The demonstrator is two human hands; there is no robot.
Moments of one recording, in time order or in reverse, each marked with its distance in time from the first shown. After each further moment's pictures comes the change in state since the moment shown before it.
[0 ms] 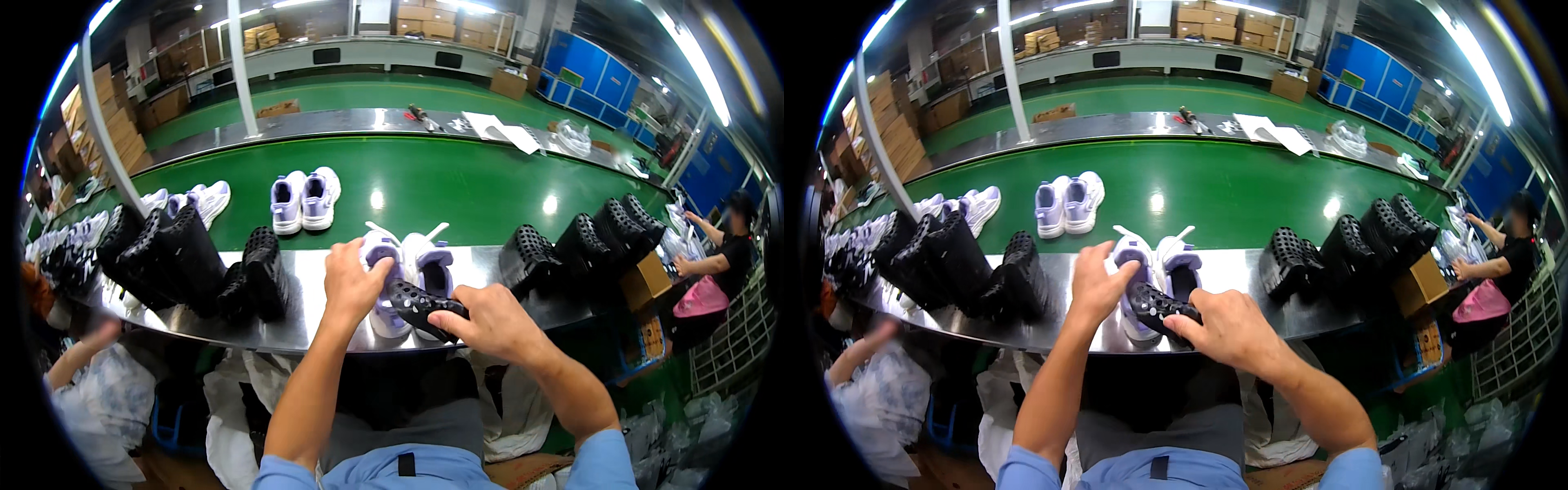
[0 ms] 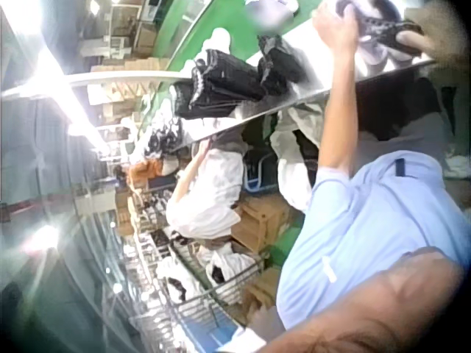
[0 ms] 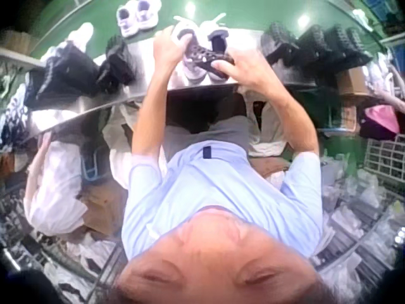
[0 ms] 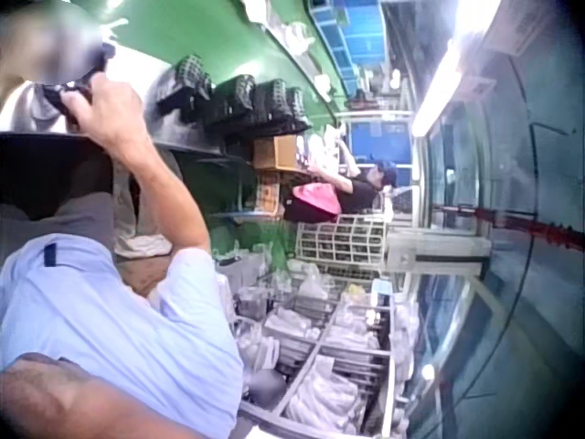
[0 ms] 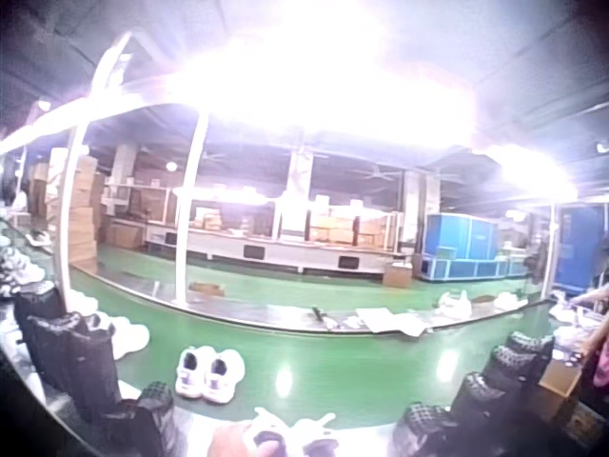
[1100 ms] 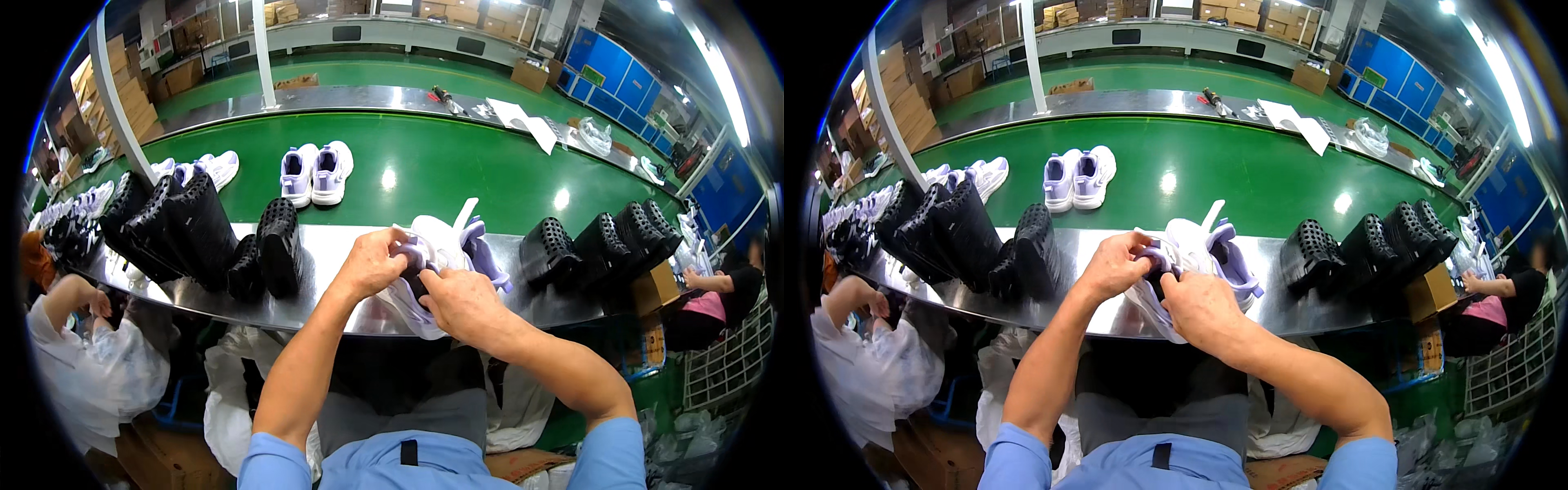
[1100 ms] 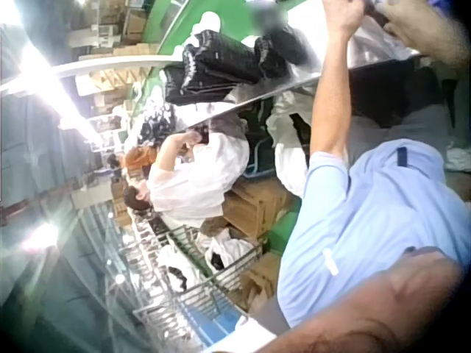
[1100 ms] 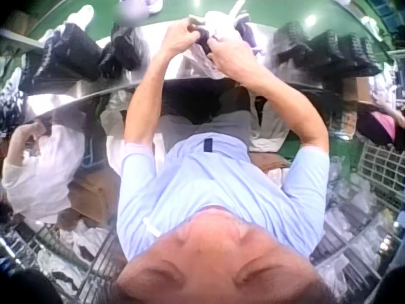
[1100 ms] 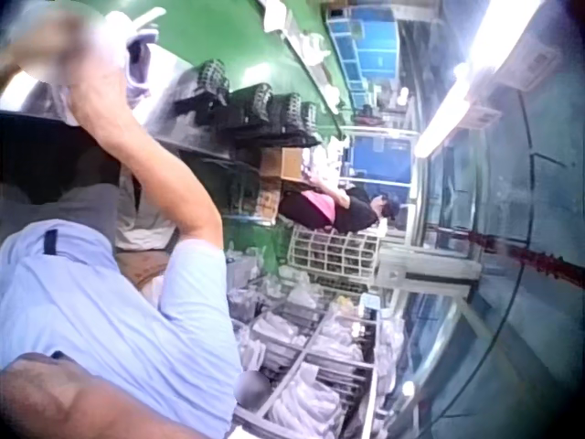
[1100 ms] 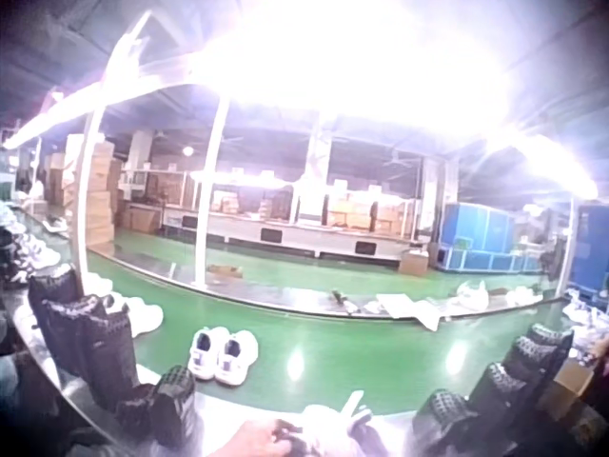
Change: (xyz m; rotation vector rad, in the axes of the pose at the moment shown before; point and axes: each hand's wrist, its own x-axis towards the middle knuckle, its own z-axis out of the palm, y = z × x) left_hand 0.015 -0.025 -0.011 -0.288 -0.391 0.026; right_hand 0.045 -0.008 0.070 -0.316 0.045 -0.327
